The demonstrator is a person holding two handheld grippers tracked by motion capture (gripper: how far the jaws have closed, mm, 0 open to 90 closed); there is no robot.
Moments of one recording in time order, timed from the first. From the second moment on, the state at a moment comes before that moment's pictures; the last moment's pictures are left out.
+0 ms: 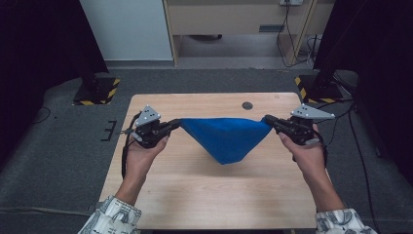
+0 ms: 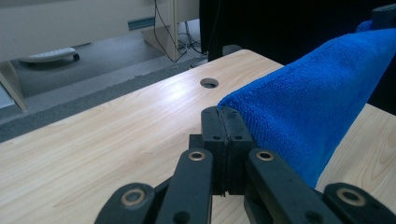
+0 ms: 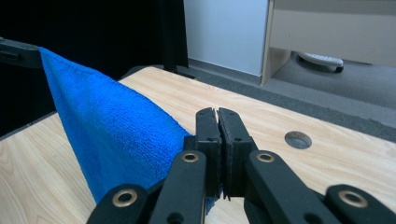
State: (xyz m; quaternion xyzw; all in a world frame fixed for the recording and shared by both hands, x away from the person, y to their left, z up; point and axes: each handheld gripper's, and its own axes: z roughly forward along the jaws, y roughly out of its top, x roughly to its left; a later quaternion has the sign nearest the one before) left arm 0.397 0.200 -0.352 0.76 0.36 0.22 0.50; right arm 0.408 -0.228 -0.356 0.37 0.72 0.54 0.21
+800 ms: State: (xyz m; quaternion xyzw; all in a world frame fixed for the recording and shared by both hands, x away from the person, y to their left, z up) left arm 0.377 0.204 -0.317 0.75 0.33 0.23 0.52; right arm 0.390 -0.228 -0.315 0.35 0.72 0.55 0.23
